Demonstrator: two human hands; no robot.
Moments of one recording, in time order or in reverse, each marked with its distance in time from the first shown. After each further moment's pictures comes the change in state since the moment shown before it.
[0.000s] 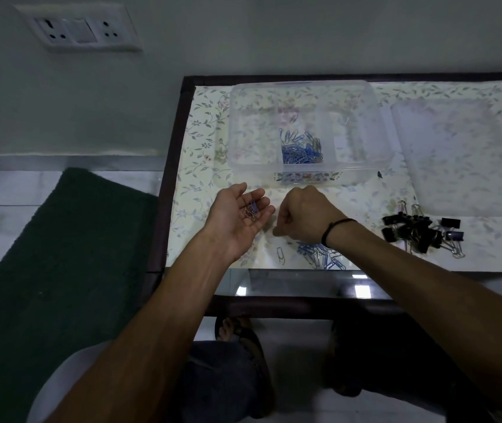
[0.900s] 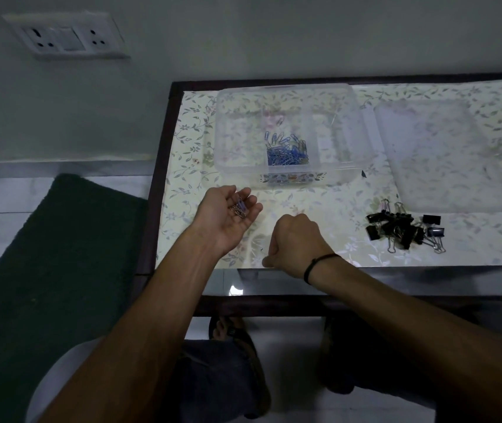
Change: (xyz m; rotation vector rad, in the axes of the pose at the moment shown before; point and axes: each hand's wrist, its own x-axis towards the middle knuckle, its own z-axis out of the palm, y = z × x) left_hand 0.004 0.003 0.007 -0.039 0.002 -0.014; right_hand -0.043 -0.010 0.027 -0.023 0.008 0.146
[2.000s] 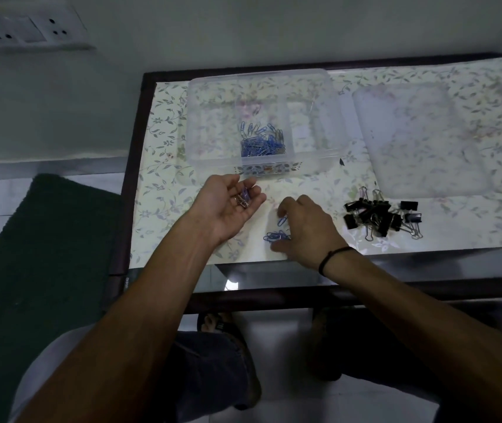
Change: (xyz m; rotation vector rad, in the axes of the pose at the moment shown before) left_hand 0.009 -0.020 0.036 0.038 -0.069 -0.049; right_hand -0.010 0.055 -0.015 0.088 0.077 0.004
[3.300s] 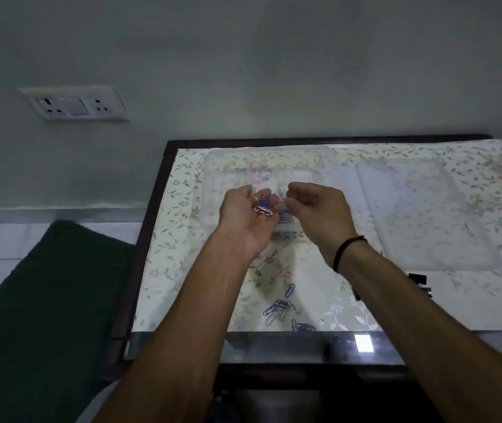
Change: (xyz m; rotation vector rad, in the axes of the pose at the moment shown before) left_hand -0.008 0.040 0.069 -0.199 -0.097 0.148; right_hand 0.065 -0.022 -0.077 0.934 0.366 0.128
